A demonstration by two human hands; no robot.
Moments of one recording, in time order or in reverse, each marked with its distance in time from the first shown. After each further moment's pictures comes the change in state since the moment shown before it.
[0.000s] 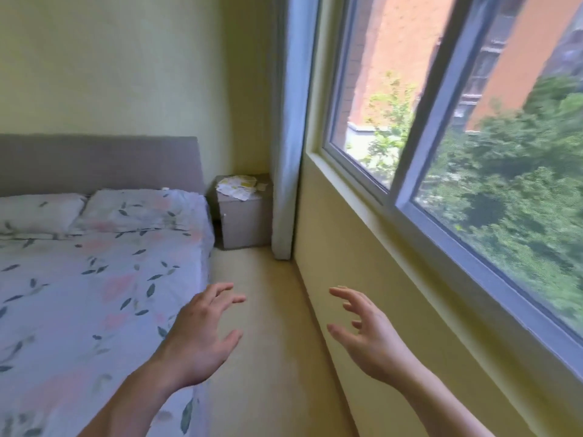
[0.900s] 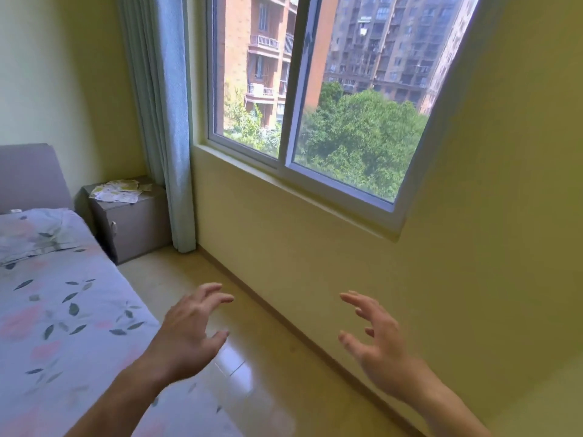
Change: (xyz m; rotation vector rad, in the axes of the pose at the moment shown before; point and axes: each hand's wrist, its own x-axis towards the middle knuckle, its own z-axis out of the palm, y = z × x) left_hand -0.268 -0.168 -0.133 -0.112 -0.233 0.511; right_hand -0.399 -0.265 0.259 -0.068 0.516 0.380
